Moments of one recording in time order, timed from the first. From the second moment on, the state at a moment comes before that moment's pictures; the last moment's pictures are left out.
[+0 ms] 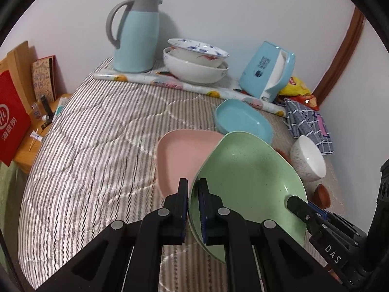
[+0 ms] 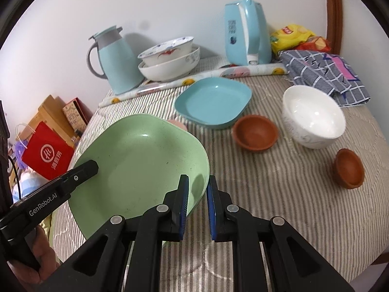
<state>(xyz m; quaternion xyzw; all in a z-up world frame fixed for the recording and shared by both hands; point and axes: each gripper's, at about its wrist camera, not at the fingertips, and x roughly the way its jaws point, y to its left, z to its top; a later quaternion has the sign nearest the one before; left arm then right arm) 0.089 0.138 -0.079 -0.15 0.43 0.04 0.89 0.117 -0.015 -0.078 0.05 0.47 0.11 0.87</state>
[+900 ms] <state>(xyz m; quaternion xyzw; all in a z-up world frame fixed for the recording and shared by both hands) 0.131 0.176 -0.128 -0.16 0.47 0.07 0.87 0.177 0.034 -0.125 -0.01 0.51 0.12 0.85</state>
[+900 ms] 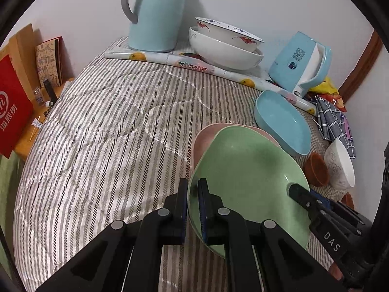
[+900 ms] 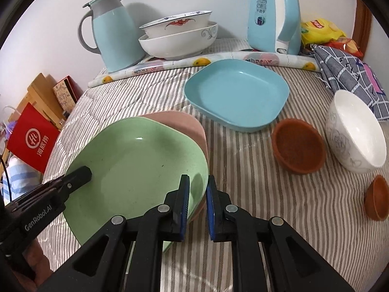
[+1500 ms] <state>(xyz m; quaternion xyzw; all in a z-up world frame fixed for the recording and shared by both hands) 0.143 0.178 -0.135 -0.16 0.46 0.05 0.87 0.212 0.047 -0.141 -0.06 0.50 0.12 0.85</state>
